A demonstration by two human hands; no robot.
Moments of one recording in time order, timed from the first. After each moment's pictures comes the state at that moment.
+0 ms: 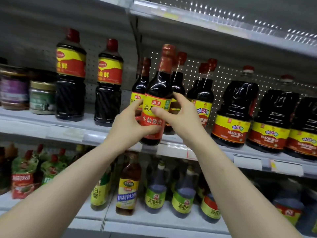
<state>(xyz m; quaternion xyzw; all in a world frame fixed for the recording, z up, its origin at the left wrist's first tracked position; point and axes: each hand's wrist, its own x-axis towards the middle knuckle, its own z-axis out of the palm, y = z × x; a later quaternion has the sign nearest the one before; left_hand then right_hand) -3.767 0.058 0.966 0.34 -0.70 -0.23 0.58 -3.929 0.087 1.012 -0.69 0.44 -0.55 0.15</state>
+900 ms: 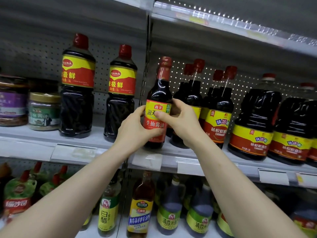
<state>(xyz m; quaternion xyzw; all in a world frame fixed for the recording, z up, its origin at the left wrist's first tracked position) -3.726 -0.014 0.976 0.39 -0.71 -0.19 0.56 -3.881 0.004 1.020 -0.68 0.45 -0.56 0.15</state>
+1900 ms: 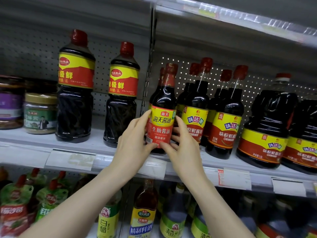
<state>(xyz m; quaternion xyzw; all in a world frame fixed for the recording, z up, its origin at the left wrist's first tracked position) -3.728 -0.022 0.949 0.41 -0.73 -0.07 0.54 -3.877 0.008 0.951 -0.68 0.50 -0.54 0.05</state>
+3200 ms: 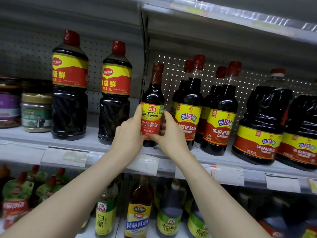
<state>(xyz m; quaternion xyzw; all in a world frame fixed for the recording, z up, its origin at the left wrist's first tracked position) -3.739 -0.038 0.965 0.48 -0.74 0.01 0.48 -3.873 -0.025 0.977 -0.68 0.56 -0.47 0.07</state>
